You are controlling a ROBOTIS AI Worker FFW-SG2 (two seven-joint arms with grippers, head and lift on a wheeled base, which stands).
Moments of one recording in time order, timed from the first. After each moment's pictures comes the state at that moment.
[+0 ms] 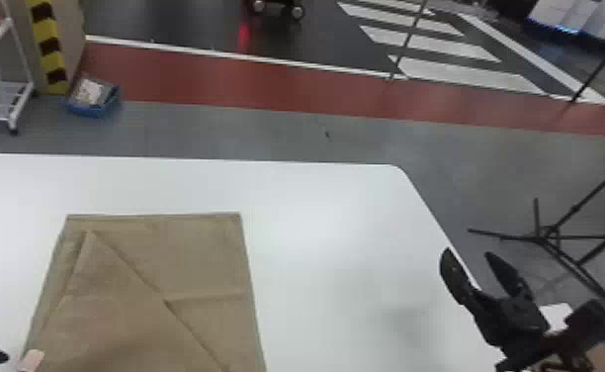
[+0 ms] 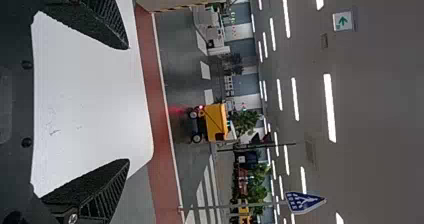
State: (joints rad) left arm 0.52 0.00 0.16 -2.19 -0.84 0.27 -1.14; right arm 0.46 -0.02 -0.62 -1.90 -0.39 0.02 0.53
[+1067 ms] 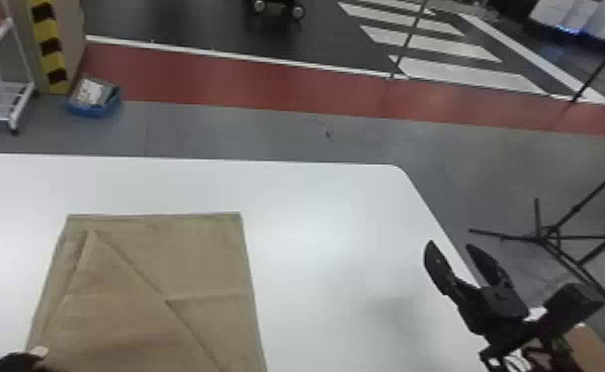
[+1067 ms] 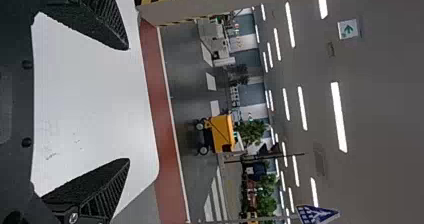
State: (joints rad) left arm 0.54 0.00 0.16 -2.23 -0.79 0.23 -1.11; right arm 0.41 -0.03 -0.58 -1.89 -0.36 0.09 0.54
